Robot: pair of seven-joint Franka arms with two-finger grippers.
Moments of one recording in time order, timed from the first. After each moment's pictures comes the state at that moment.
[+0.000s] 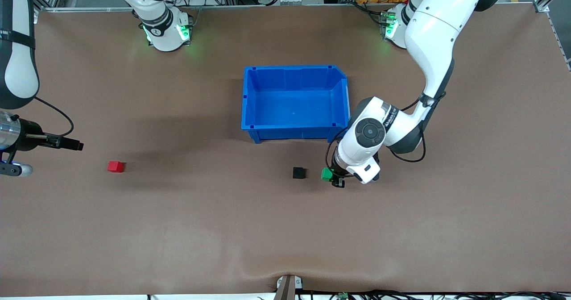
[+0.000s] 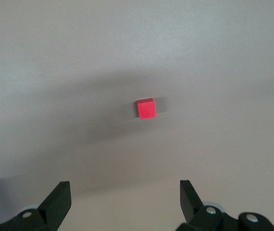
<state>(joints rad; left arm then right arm) -0.32 0.72 -0.24 -1.54 0.12 2.33 -2.12 -0.14 0.30 -0.02 -1.58 0.01 1.72 0.03</state>
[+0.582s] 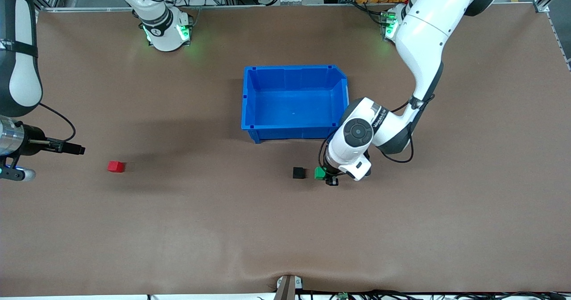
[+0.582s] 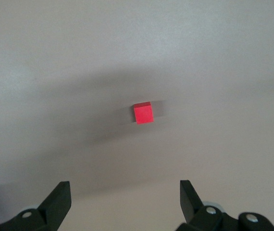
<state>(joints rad) -0.37 0.77 -0.23 -1.49 0.12 2.33 -2.24 -0.15 0.33 -0.02 -1.58 0.01 1.75 0.03</state>
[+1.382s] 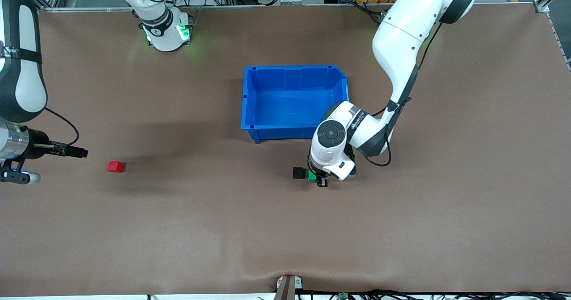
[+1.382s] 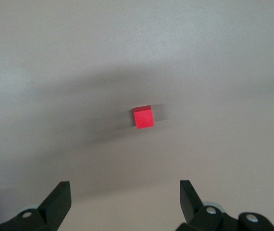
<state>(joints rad) -0.54 0.86 -0.09 -1.38 0.12 2.29 -2.32 -0.15 0.36 -0.02 -1.58 0.01 1.77 0.03</state>
